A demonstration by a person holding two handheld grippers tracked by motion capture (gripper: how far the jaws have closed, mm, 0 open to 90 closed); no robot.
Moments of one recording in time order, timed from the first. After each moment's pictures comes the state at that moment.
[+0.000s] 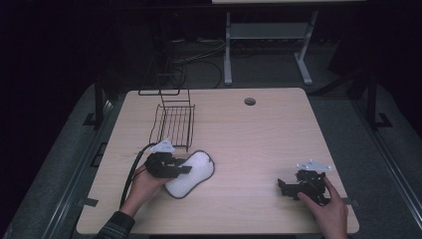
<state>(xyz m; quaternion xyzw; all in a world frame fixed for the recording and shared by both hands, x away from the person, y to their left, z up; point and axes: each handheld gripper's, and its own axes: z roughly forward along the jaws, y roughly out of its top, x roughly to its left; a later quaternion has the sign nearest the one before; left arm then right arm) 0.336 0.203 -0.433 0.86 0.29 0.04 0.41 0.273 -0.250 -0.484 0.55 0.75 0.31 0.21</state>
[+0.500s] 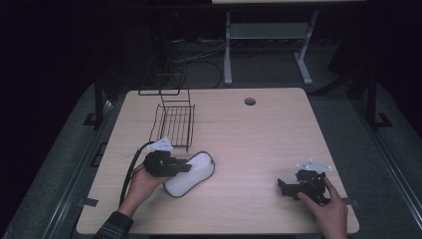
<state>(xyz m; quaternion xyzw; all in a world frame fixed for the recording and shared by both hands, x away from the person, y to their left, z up) 0.332 0.204 -0.420 0.86 0.28 0.02 0.43 0.273 -0.250 -0.484 0.55 0.75 0.31 0.21</state>
